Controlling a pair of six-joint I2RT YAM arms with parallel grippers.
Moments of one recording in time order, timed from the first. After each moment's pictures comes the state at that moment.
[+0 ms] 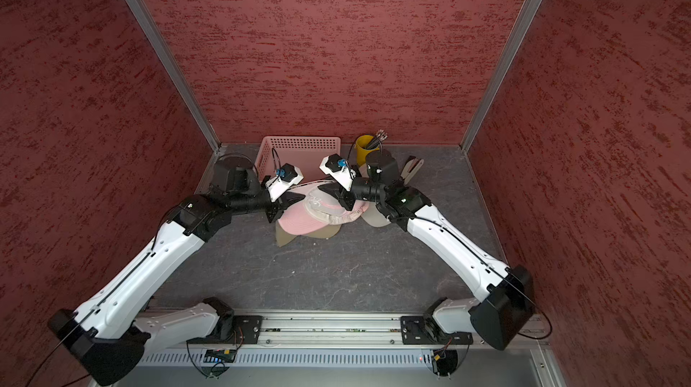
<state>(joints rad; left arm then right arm) -0.53 1.13 1.23 -0.68 0.43 0.39 0.62 1.35 1.26 -0.21 -0.55 -0.29</state>
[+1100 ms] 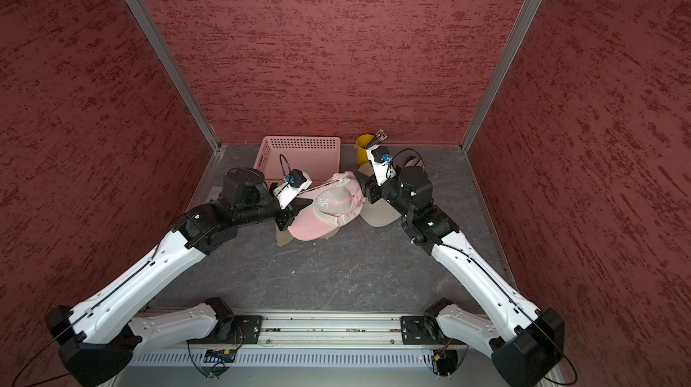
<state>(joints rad) -0.67 1.09 1.20 -0.61 0.20 0.25 0.51 1.09 1.01 -0.04 -0.14 -0.05</state>
